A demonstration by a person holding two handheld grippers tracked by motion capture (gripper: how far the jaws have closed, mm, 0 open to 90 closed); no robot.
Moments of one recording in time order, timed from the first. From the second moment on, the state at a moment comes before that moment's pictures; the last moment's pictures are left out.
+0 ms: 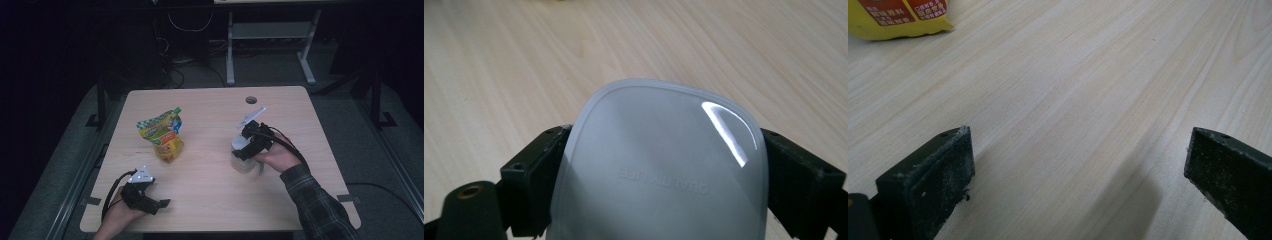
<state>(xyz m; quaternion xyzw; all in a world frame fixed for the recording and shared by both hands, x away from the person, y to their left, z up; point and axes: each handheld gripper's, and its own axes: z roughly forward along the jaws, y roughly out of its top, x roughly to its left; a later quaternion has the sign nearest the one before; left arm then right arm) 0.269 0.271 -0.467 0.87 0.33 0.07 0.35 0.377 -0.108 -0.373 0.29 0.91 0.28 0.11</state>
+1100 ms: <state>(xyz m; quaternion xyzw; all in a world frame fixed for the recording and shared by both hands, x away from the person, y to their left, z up) 0.269 0.269 -0.468 0.87 0.33 0.06 0.35 0.352 -0.079 -0.374 0.15 0.94 0.31 0.05</state>
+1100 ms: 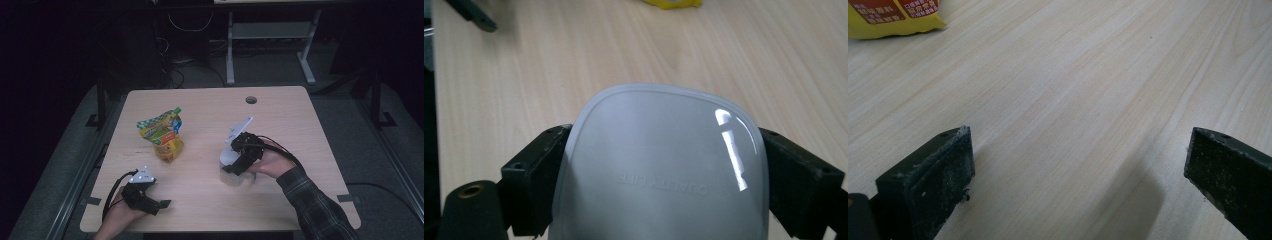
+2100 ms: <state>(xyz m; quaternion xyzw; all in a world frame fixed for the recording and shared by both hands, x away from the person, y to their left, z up) 0.269 0.269 -0.468 0.87 0.33 0.06 0.35 0.338 -0.099 -0.355 0.19 0.91 0.37 0.04</state>
